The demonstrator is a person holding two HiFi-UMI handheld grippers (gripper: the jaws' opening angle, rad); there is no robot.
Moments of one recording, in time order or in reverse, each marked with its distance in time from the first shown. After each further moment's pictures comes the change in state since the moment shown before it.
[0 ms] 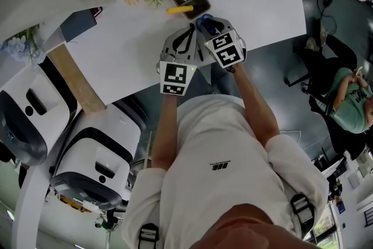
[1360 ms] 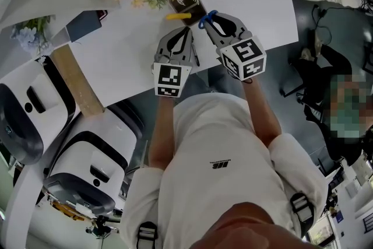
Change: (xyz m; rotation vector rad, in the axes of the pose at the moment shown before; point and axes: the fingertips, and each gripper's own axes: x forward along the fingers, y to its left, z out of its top) left arm -0.019 0.009 0.056 0.025 -0.096 0.051; right arm -0.117 -0.008 0.119 0.030 -0.377 0.063
